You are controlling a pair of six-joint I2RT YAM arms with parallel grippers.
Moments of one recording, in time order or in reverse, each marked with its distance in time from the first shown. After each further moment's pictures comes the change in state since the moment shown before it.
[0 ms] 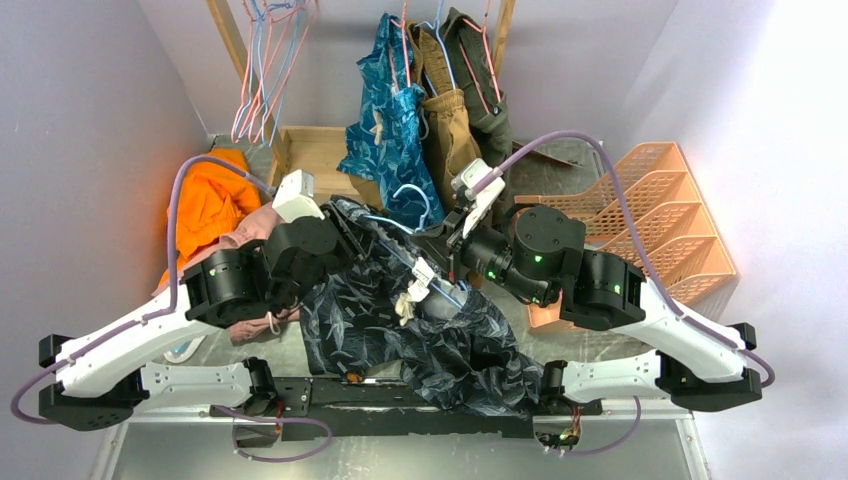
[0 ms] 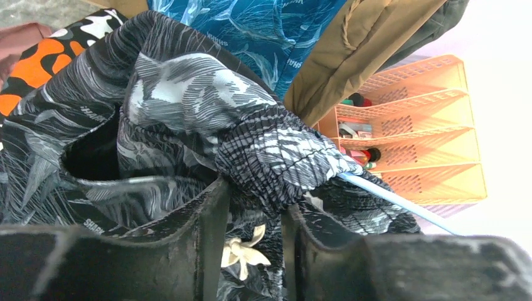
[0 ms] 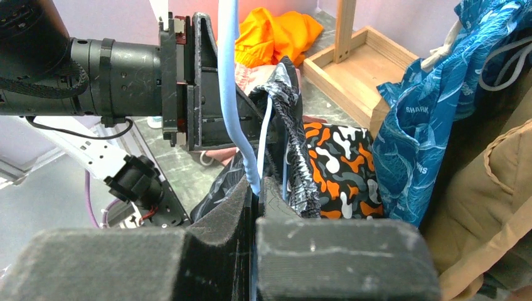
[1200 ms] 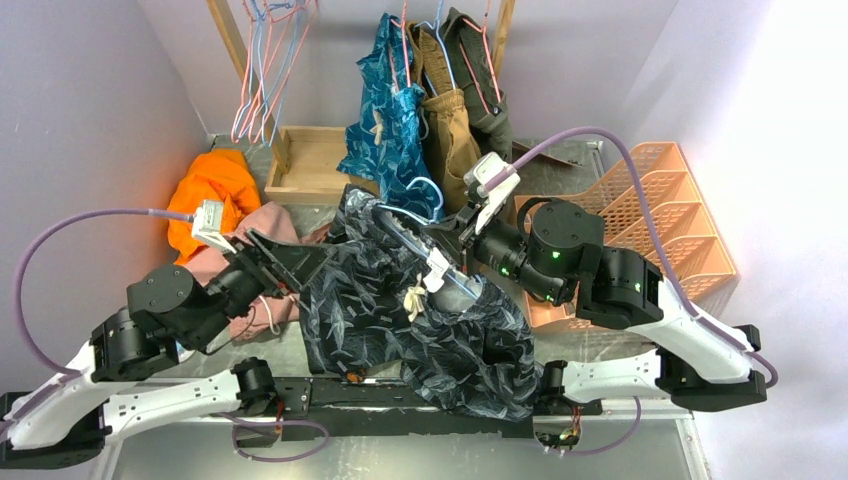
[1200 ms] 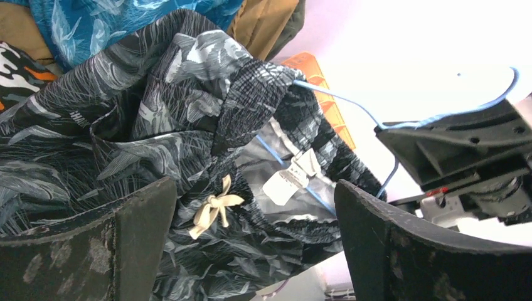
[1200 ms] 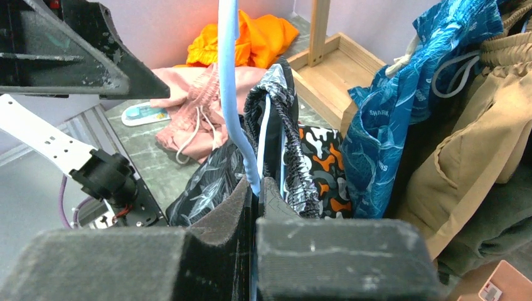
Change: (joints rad) left arm 0.000 -0.497 -0.278 0.255 0.201 0.193; right arm 0.000 0.001 0.089 -0.092 0.047 -0.079
